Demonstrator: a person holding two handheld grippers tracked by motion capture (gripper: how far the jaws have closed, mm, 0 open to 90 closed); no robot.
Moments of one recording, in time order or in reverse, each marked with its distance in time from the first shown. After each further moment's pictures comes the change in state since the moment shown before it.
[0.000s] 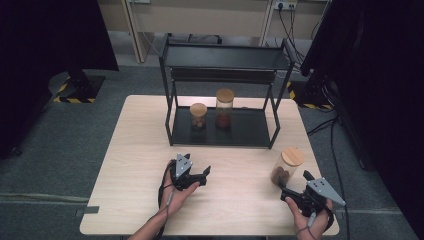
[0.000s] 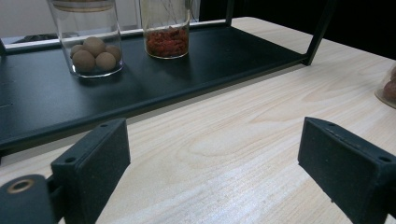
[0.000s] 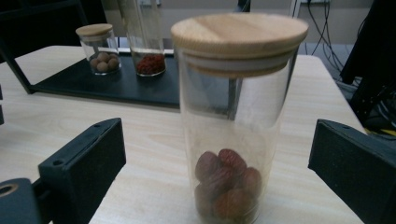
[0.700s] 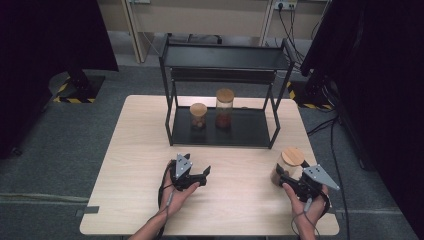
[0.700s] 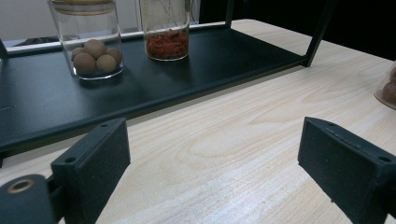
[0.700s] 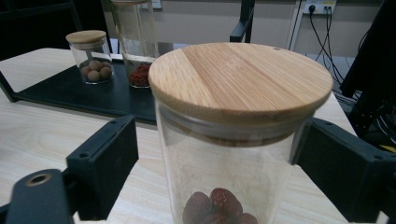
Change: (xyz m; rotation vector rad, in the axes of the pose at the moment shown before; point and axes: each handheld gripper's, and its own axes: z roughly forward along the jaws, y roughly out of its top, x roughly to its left) left arm -0.001 0.000 -0.001 -0.009 0.001 0.005; right arm -0.006 0.015 0.034 -0.009 0.006 -0.036
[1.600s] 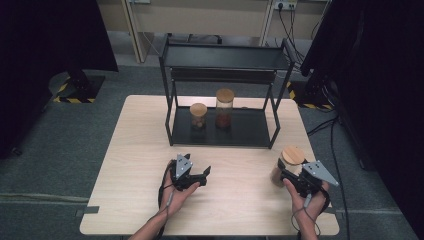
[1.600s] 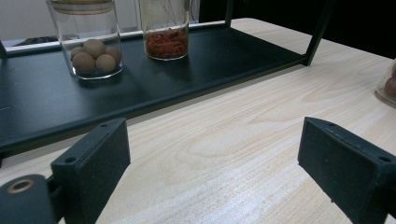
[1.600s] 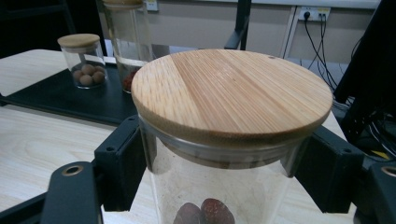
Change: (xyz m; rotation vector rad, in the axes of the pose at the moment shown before) left arm 0.000 0.000 0.000 0.004 0.001 0.003; right arm -0.001 0.009 0.004 -0.017 -0.012 -0.026
